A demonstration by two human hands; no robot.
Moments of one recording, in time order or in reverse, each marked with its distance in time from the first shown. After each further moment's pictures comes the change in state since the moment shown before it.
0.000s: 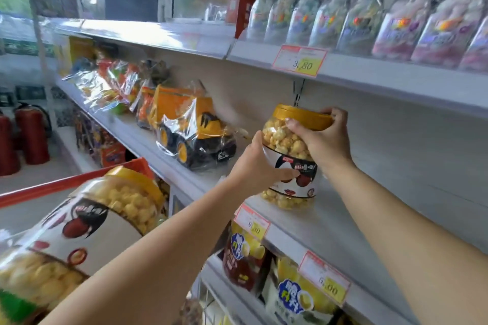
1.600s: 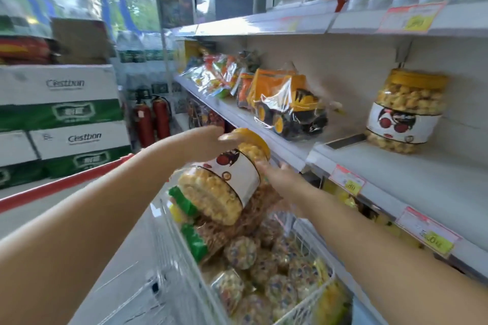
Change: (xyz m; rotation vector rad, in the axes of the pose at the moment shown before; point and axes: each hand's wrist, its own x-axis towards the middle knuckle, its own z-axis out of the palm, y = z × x) left_hand -0.169 -0.048 -0.198 0.609 -0.022 -0.518; right_hand -0.199 -0.049 0.131 0.175 -0.965 0.657
